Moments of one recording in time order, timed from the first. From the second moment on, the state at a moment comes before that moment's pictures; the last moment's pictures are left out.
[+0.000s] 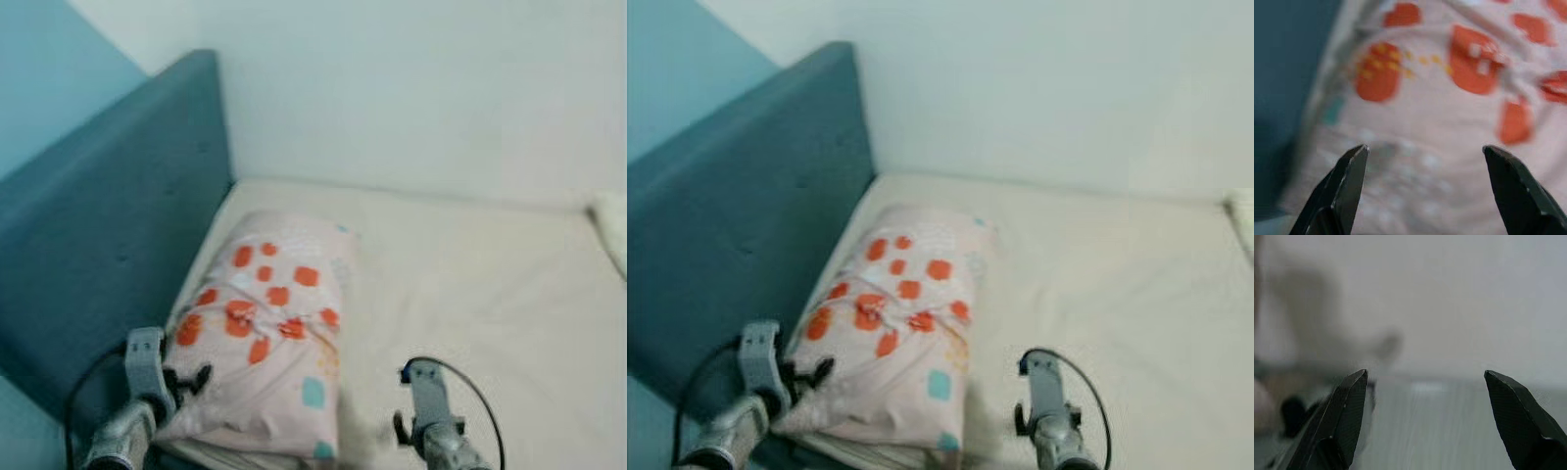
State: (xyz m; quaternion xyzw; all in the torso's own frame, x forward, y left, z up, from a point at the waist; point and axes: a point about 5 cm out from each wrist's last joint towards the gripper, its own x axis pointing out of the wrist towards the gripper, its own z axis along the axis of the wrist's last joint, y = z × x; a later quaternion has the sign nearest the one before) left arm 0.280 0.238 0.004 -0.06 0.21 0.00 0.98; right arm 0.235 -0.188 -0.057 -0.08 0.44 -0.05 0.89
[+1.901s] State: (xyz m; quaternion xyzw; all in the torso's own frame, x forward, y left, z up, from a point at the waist) left arm 0.291 0.146 -0.007 -0.09 0.24 -0.08 0.96; right arm 0.227 -0.178 -0.062 -0.13 0.45 0.01 0.88
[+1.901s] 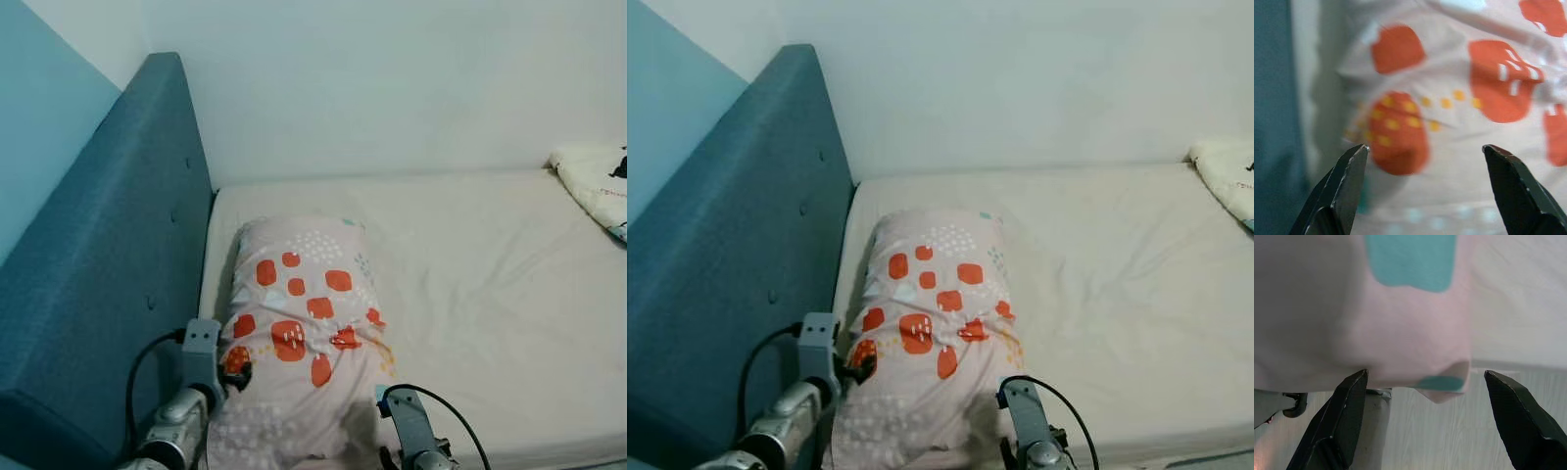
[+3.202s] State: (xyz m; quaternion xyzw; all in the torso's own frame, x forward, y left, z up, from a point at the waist) left arm 0.339 0.149 0.042 -0.13 0.19 0.07 0.97; right arm 0.269 -0.135 -0.009 0.05 0.21 0.06 0.97
